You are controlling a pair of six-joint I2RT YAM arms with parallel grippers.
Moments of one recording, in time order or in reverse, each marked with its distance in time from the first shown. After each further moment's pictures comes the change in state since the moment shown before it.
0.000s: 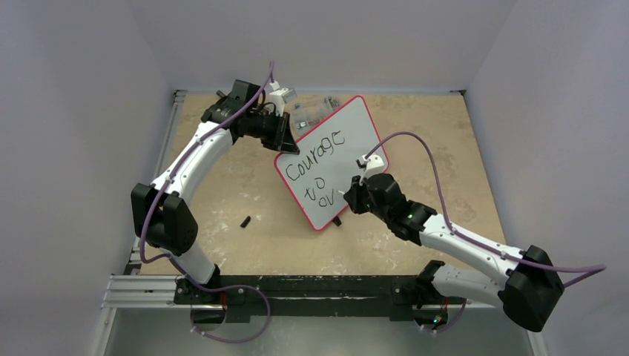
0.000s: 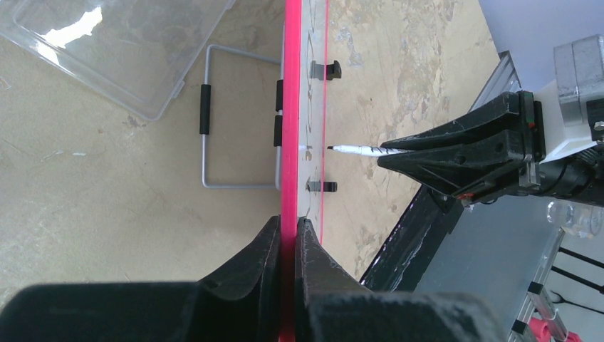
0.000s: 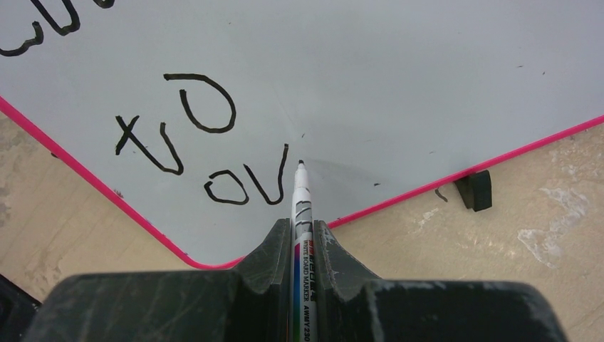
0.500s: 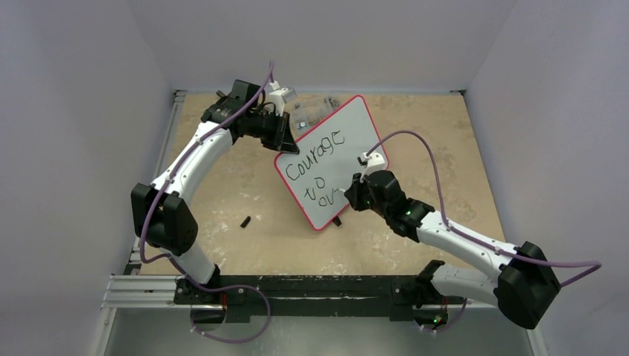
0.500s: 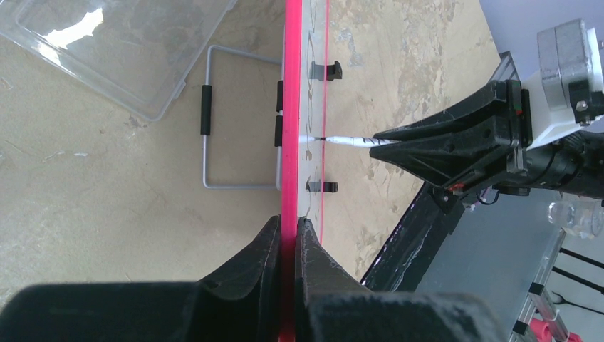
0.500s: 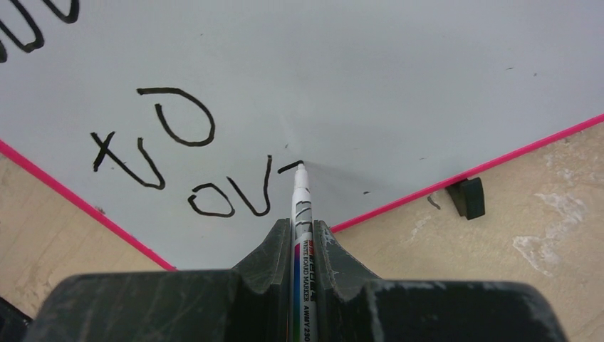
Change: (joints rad) left arm 0.000 0.000 0.000 0.001 -0.001 0.001; right arm -0.031 0.047 -0.005 0.049 -0.030 -0.001
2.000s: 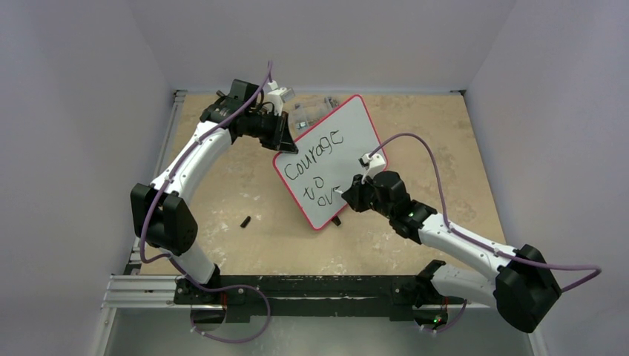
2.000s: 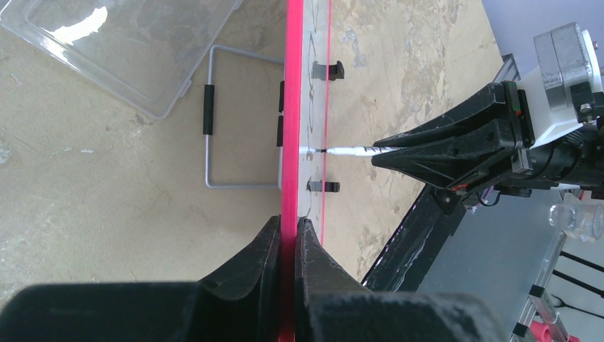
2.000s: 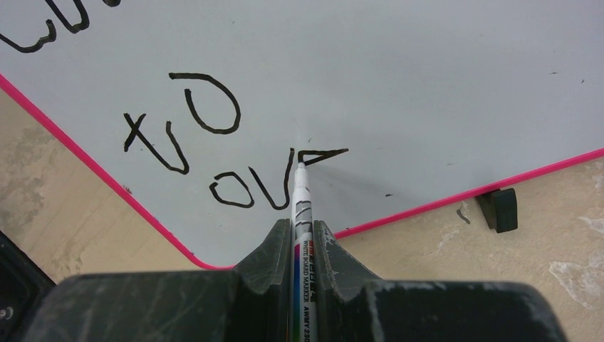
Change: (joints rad) left arm 0.006 0.000 0.000 -0.003 -0.003 0.000; right arm -0.059 -0.013 -0.058 0.100 -0.153 -0.023
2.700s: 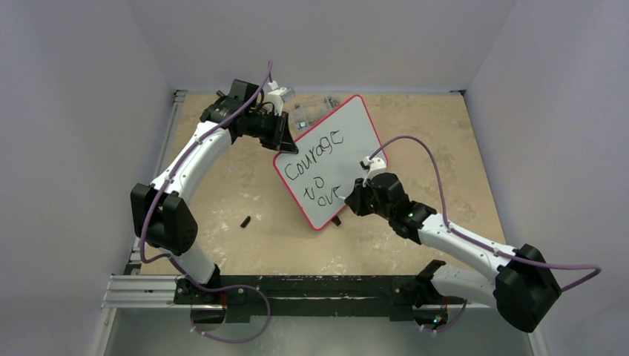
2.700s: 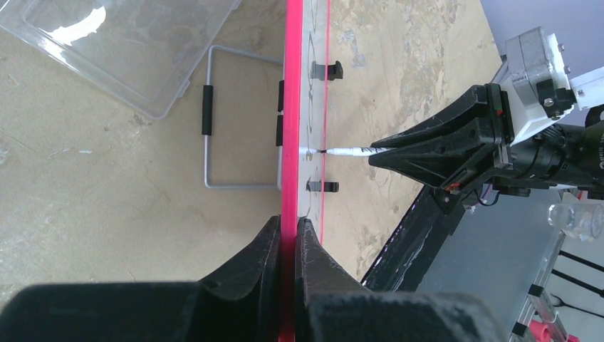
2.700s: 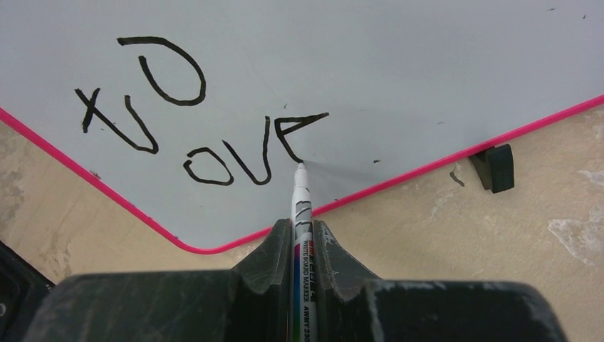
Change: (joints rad) left arm 0.000 0.000 0.000 0.000 0.002 0.000; right arm 0.000 0.000 0.000 -0.079 0.019 0.048
